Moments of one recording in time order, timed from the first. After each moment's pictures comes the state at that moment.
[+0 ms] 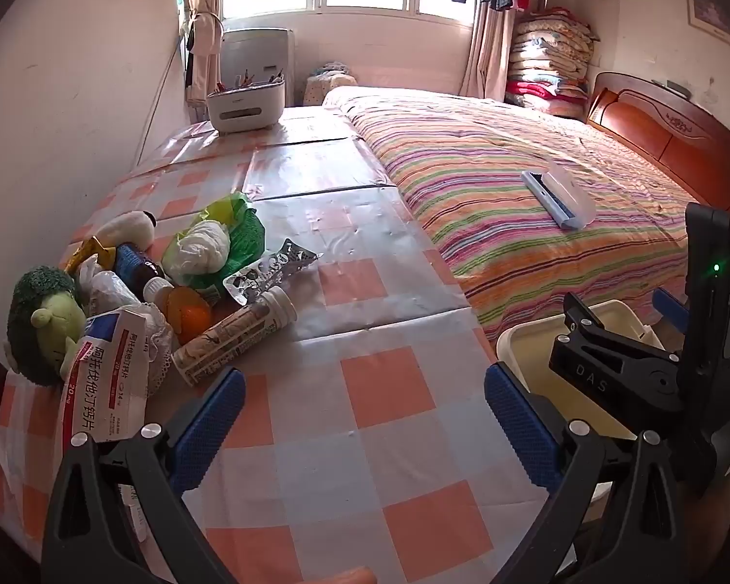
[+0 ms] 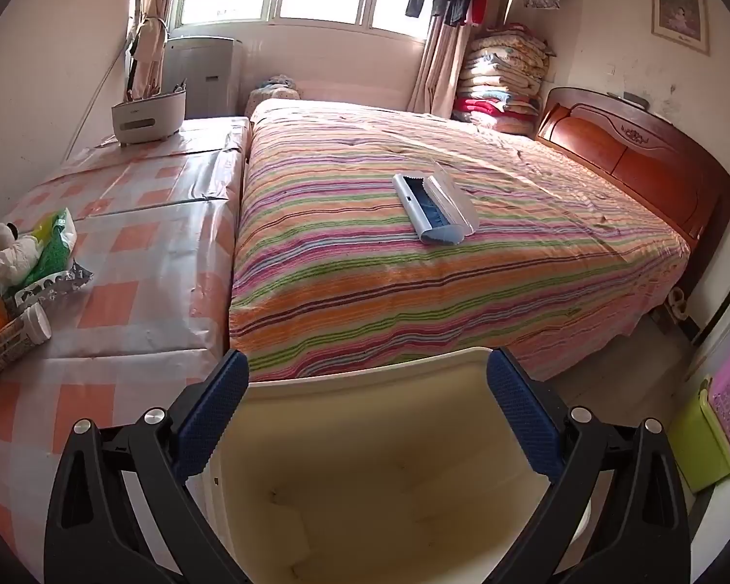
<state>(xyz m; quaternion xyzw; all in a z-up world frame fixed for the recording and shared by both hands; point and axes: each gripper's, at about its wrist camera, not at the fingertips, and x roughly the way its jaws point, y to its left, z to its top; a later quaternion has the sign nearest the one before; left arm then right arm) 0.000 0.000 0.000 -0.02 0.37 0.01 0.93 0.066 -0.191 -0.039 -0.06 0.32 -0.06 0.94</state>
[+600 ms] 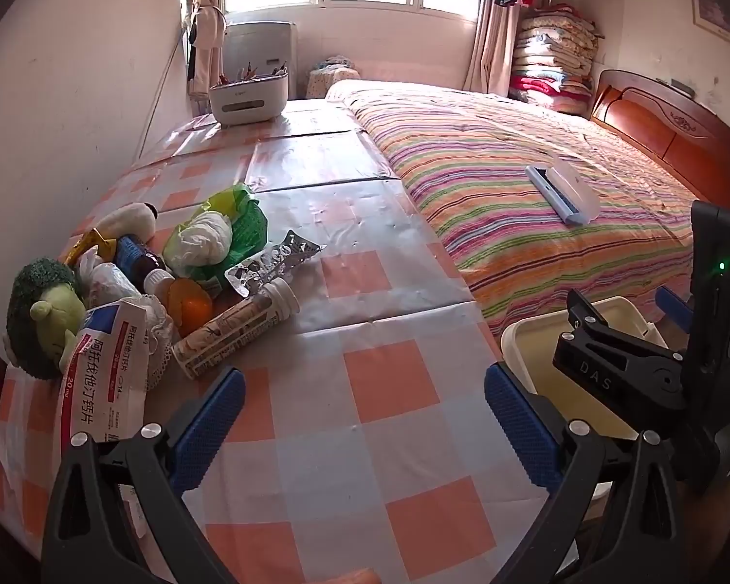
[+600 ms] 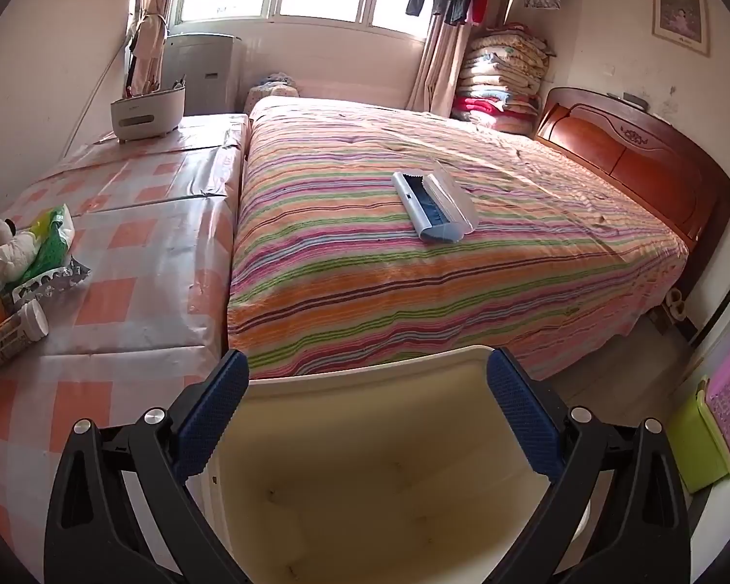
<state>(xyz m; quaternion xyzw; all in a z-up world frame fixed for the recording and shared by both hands) 0.001 0.002 -0.005 -0.02 0.38 0.02 0.92 0.066 -0.188 -0.039 -0.07 0.32 -0.06 0.94</state>
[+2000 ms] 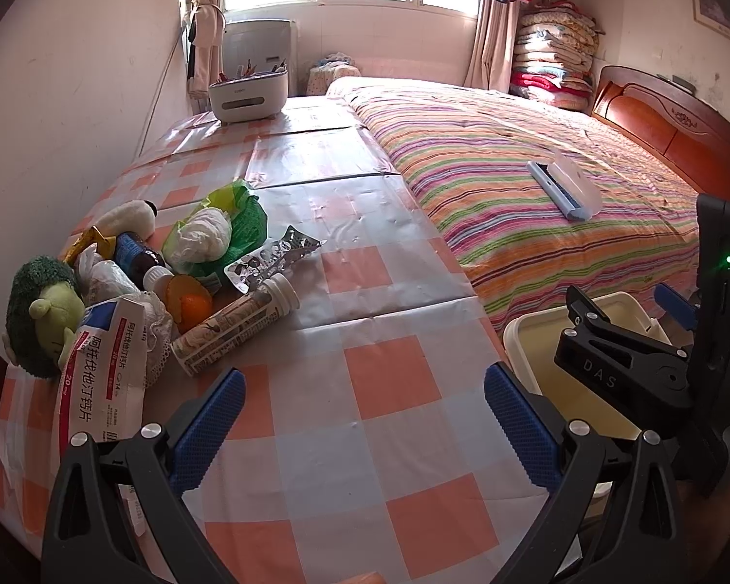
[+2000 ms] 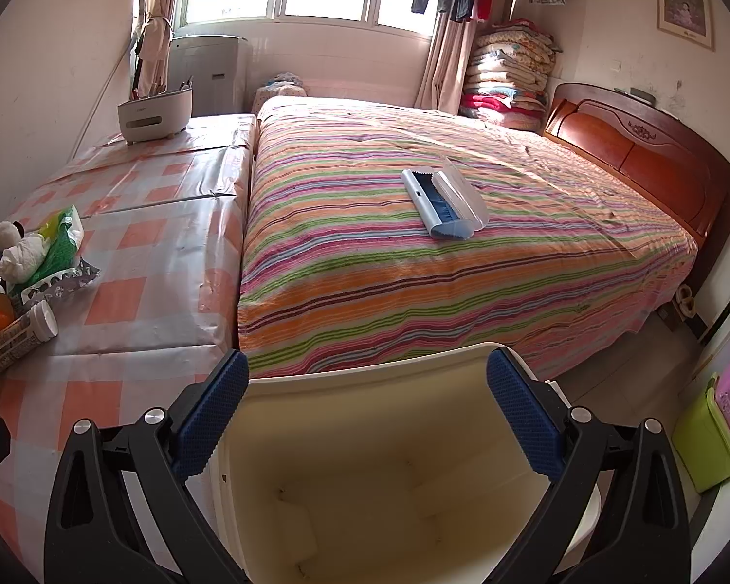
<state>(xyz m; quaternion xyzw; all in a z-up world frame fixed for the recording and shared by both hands) 0.002 0.001 -0.008 -0.02 0.39 0.02 0.92 0.065 -0.188 -0.040 -0.06 0.32 -0.05 0.94</state>
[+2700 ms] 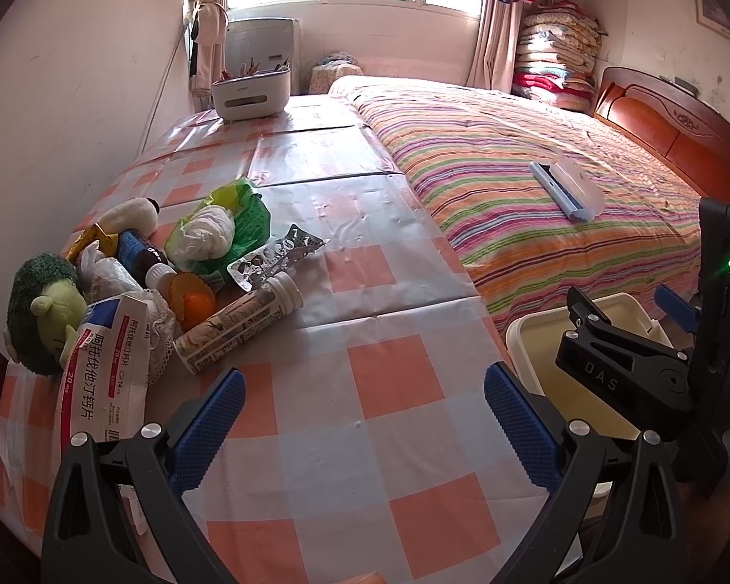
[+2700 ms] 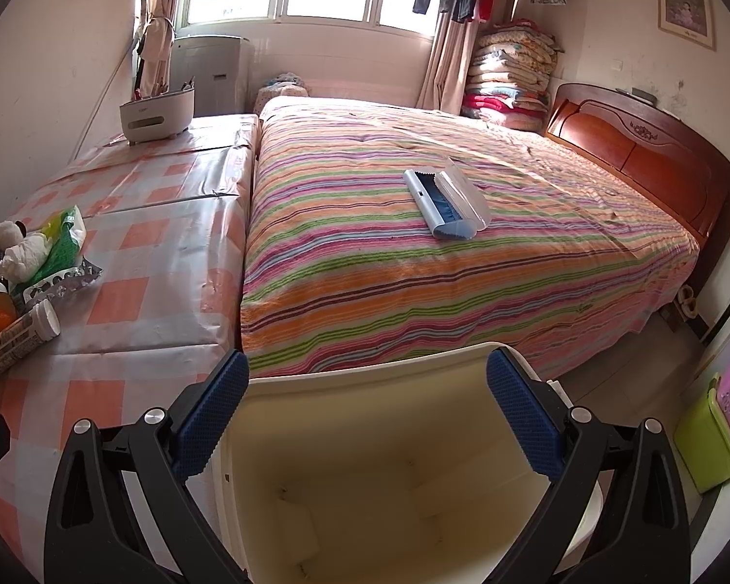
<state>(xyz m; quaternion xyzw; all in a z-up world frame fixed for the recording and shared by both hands) 0.002 0.003 -0.008 -0.02 0.39 0.02 0.92 0.065 -0.187 -0.041 -0.06 0.32 -0.04 0.94</state>
